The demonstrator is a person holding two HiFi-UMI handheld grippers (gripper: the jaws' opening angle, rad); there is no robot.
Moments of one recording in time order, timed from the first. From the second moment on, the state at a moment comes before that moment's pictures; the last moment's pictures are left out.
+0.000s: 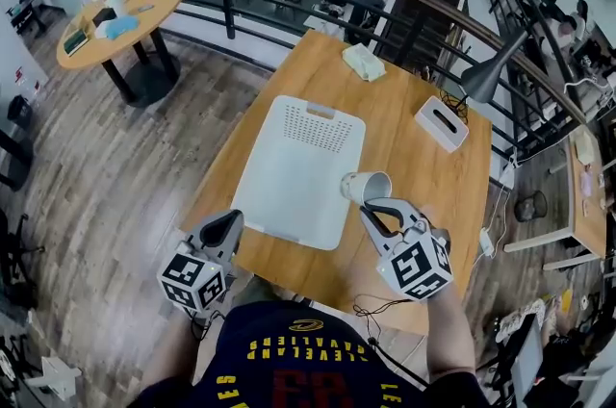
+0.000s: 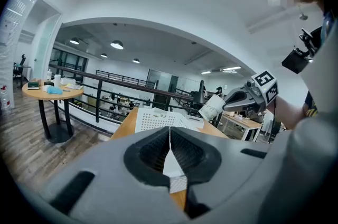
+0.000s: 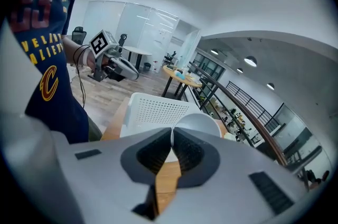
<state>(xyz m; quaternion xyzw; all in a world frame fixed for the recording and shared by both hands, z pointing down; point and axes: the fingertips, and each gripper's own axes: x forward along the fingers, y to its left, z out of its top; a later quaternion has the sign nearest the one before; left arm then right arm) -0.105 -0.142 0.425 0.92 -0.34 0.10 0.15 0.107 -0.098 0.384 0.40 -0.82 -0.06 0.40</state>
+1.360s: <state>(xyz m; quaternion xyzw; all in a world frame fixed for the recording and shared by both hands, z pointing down) -0.133 -0.273 0.490 0.93 -0.26 0.10 0.22 0.030 -0.265 0.462 0.36 -0.78 0.01 0.51</state>
